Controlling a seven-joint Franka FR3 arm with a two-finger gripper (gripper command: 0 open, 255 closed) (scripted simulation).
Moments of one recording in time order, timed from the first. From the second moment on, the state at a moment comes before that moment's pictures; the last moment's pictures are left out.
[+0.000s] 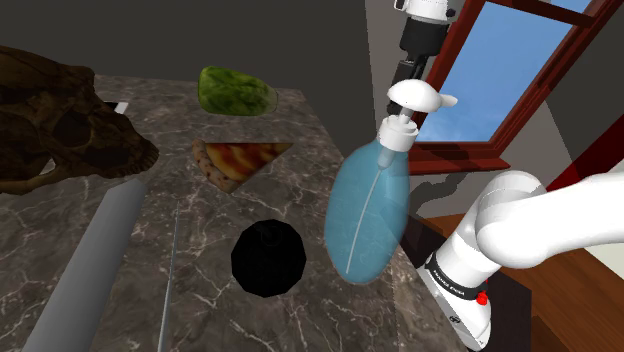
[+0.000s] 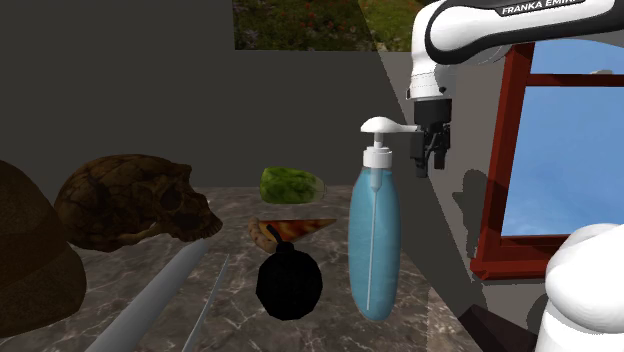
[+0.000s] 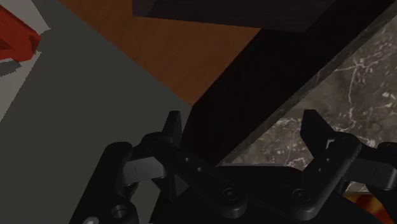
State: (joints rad) arm 0.01 -0.78 0.02 -2.34 -0.04 1.51 -0.10
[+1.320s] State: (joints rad) arm 0.06 -0.37 0.41 -2.13 0.04 1.78 0.36
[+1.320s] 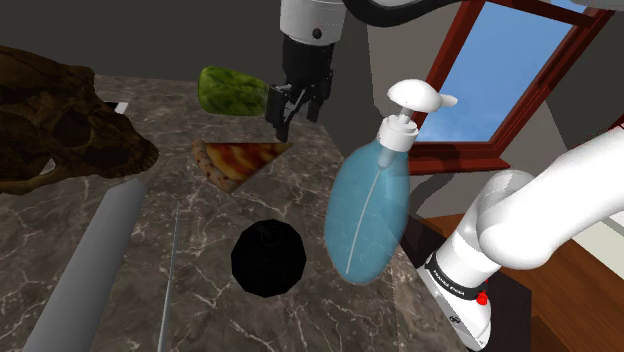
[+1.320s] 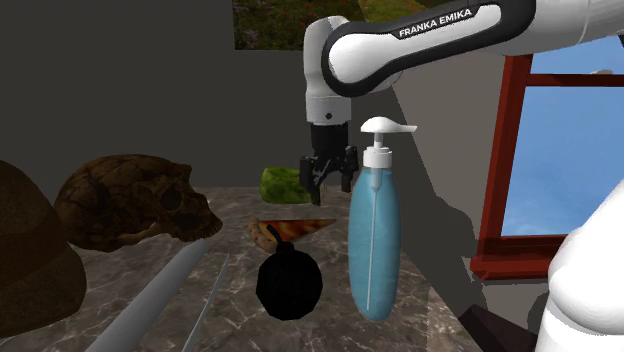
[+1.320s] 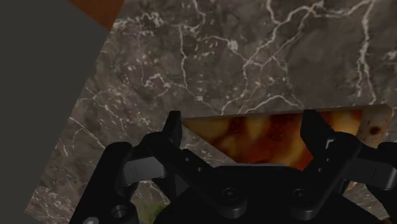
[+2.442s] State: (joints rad) arm 0.12 0.11 0.61 -1.78 -0.24 1.86 0.76
